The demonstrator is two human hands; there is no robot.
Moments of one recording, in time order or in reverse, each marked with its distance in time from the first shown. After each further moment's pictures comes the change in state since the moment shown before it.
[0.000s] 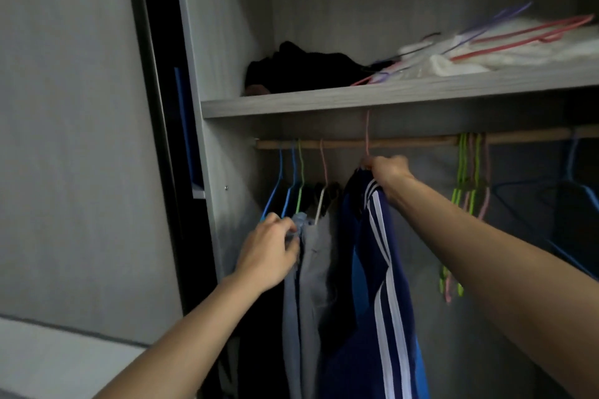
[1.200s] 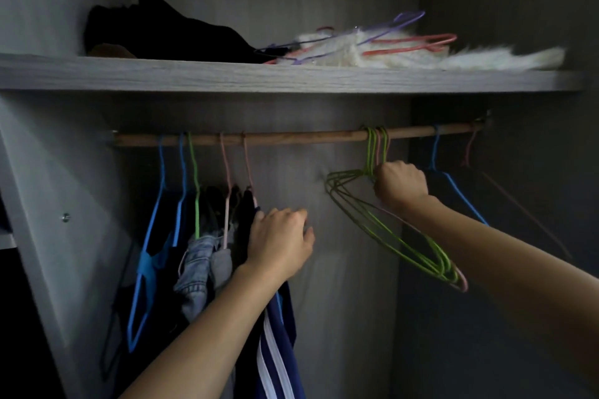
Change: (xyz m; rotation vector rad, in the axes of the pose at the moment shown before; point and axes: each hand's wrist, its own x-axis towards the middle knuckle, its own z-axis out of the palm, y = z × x) left_hand 0.082 0.075 0.093 -0.035 -0.082 0.403; right_hand 0.025 0.027 -0.135 -1.684 0.422 -0.311
